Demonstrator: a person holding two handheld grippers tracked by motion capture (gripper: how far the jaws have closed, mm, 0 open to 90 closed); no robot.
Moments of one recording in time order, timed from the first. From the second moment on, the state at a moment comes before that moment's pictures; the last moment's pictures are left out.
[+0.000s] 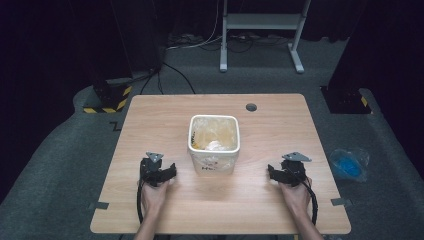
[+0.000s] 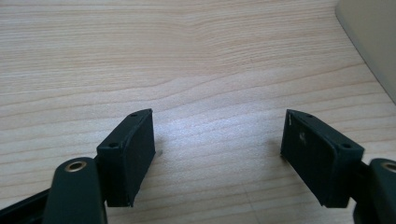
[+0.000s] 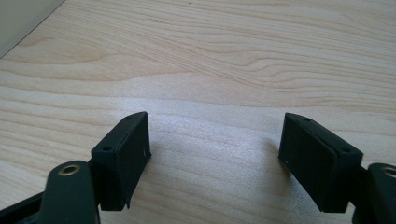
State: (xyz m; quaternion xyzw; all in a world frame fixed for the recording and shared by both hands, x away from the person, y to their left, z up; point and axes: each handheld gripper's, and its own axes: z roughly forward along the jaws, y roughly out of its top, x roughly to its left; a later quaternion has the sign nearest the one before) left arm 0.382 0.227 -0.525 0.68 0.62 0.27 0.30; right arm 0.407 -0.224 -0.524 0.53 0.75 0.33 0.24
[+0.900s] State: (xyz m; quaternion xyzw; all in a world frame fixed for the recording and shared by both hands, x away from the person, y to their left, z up) left arm 0.380 0.226 -0.527 0.68 0.61 0.27 0.30; right arm 0.402 -0.227 -0.522 0.53 0.74 0.32 0.24
